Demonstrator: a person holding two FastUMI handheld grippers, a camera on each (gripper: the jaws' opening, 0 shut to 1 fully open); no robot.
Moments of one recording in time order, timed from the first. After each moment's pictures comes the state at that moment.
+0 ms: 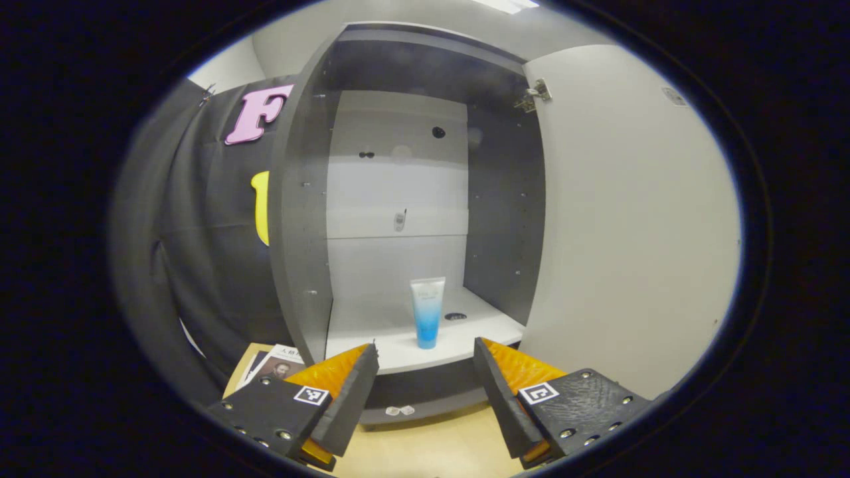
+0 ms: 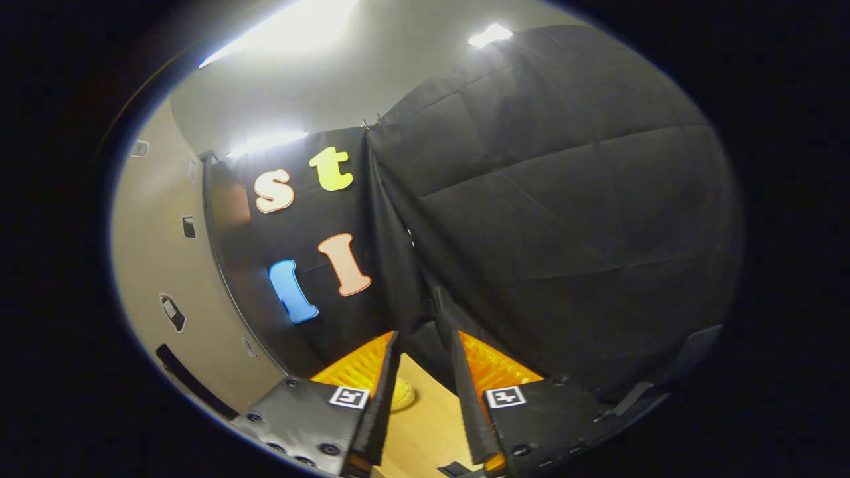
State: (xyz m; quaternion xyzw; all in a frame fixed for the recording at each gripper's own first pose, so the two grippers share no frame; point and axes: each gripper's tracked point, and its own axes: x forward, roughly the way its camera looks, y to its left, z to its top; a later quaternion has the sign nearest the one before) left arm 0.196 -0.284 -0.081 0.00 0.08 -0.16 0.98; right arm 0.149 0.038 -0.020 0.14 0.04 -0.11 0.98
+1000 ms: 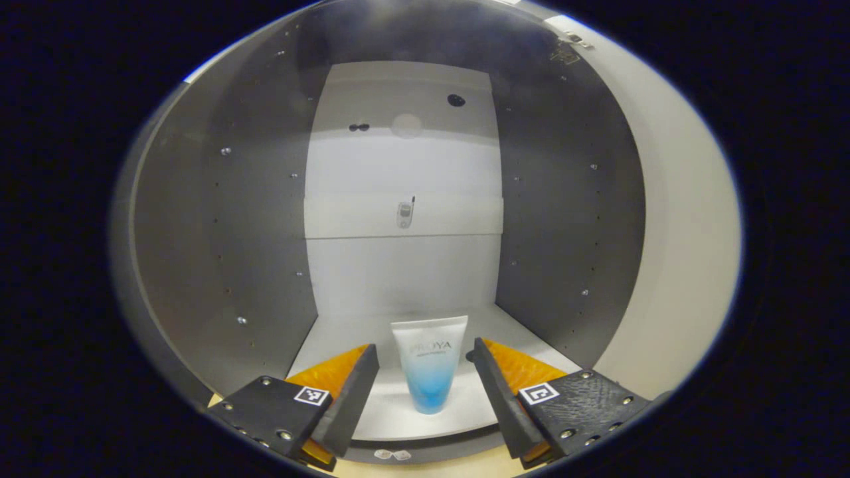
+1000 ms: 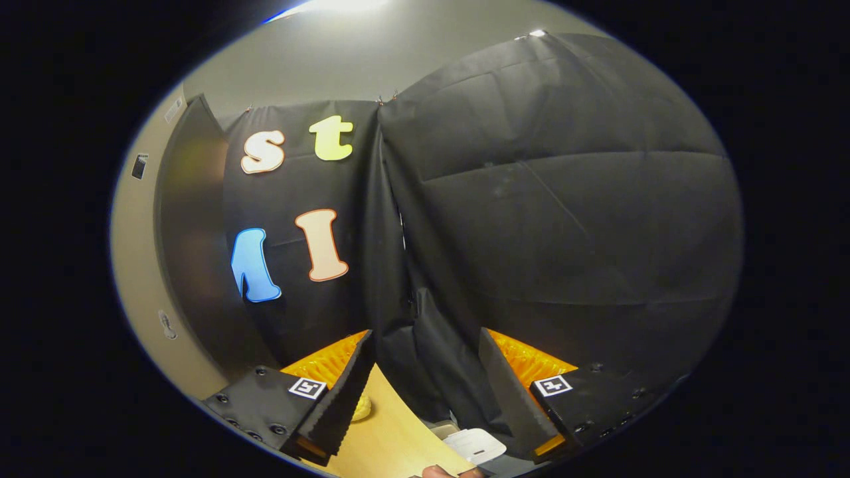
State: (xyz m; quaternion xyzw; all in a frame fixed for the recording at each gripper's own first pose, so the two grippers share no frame) left arm 0.337 -0.341 -0.116 0.00 0.08 -0.11 0.99; right arm 0.264 -0.018 -0.055 0.04 0.06 -0.12 0.99
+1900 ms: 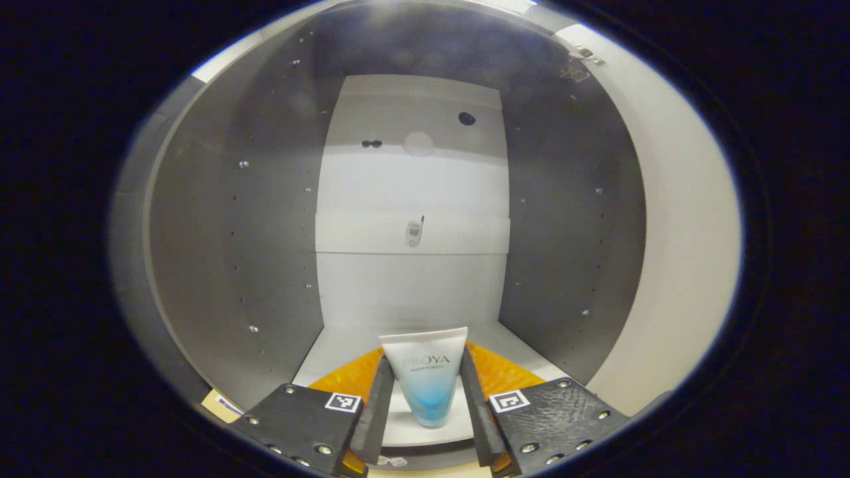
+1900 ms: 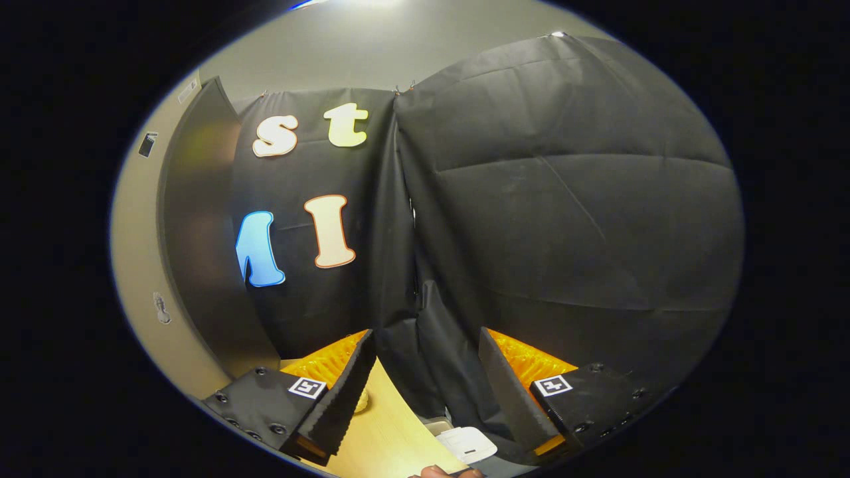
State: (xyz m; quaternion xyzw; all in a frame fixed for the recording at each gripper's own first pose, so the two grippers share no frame) left arm 0.321 -0.326 -0.084 -0.02 0.03 -0.10 0.99; right arm 0.270 -0.012 -0.061 0.02 0.08 -0.11 0.99
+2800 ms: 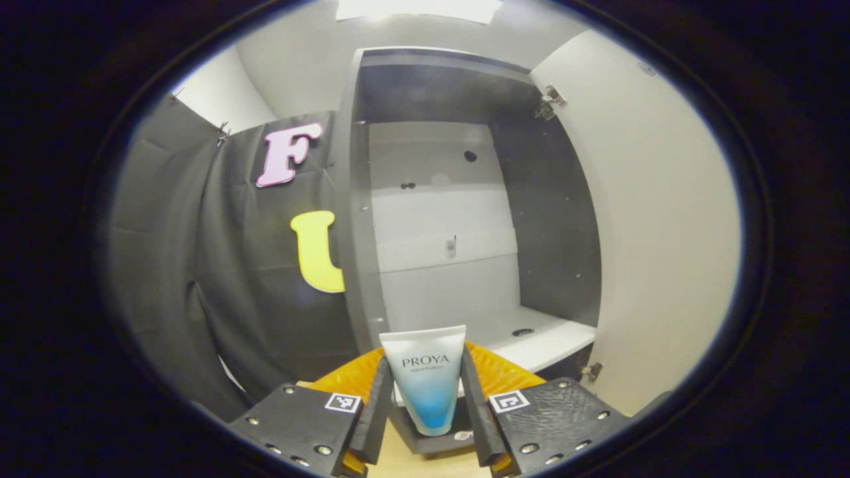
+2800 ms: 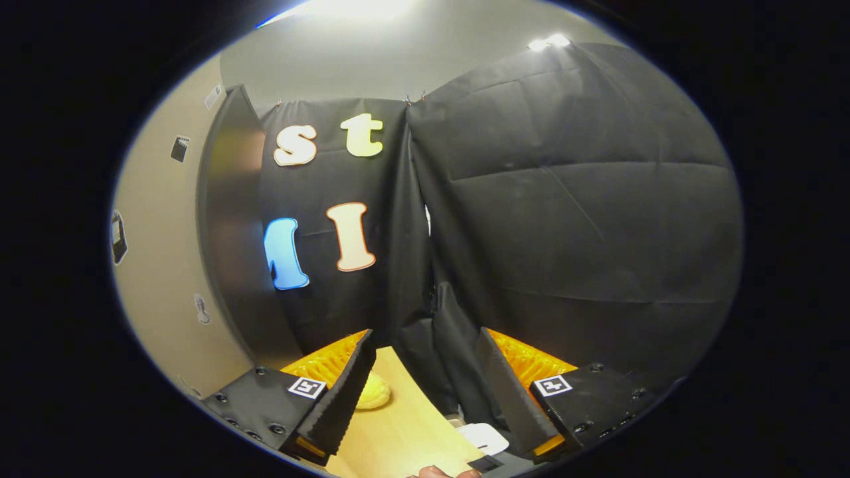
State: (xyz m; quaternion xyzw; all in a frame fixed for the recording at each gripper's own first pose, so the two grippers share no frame) left arm 0.191 -0.201 -0.101 0.05 -0.02 -0.09 0.99; right arm 0.222 0.038 -0.047 0.03 0.07 -0.08 0.99
